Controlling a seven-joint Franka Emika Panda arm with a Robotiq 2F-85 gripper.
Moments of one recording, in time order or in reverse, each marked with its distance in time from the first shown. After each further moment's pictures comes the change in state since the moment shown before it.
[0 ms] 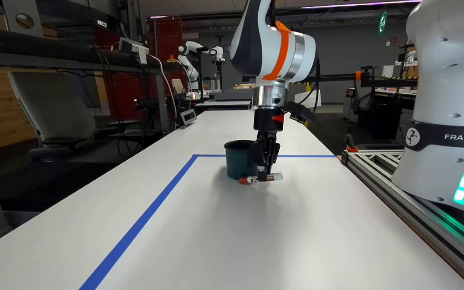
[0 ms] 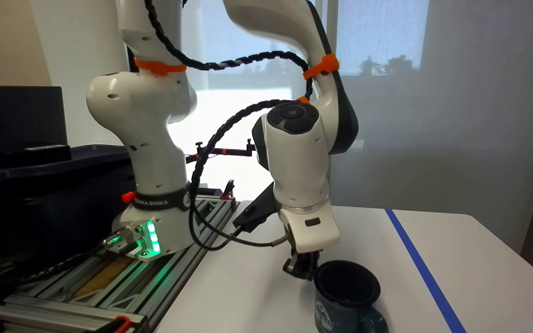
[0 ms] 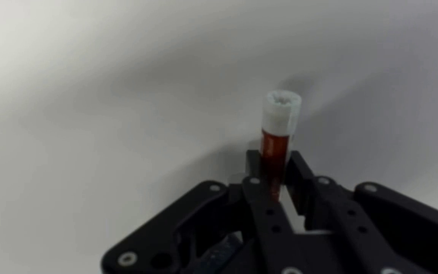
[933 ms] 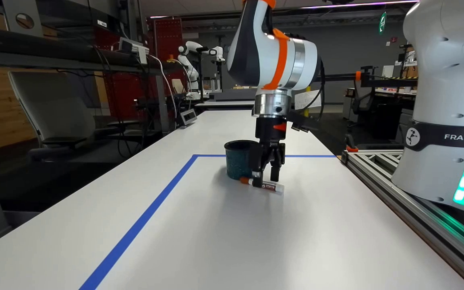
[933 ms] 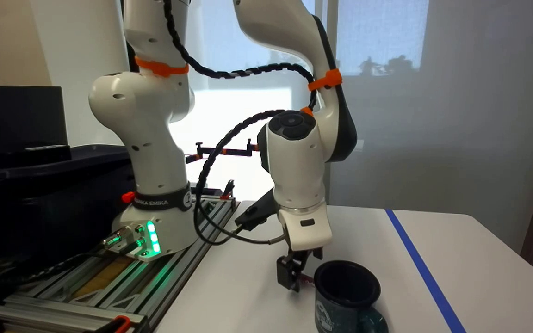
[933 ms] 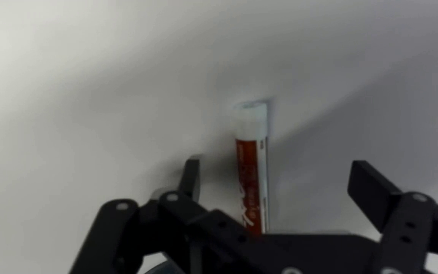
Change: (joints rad) arm 0.078 0.060 0.024 0.006 0.146 0.082 0.005
